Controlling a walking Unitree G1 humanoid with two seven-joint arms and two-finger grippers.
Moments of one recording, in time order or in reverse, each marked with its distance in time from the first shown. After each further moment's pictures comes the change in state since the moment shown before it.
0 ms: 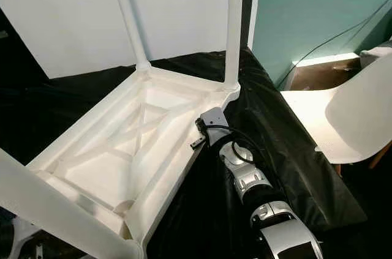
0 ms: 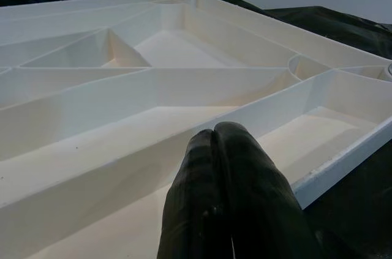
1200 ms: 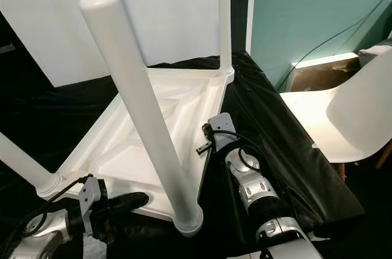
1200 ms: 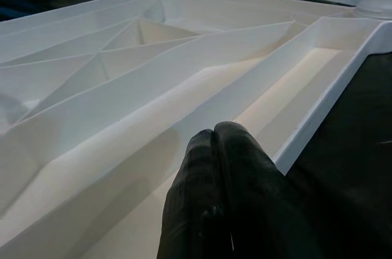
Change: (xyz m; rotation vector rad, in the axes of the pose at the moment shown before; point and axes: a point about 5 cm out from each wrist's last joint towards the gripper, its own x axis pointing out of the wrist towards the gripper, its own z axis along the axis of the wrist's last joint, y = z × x) left arm 0.085 0.032 0.011 -0.104 -0.481 0.158; right arm -0.018 0.002 -0.005 0.042 0.022 -0.008
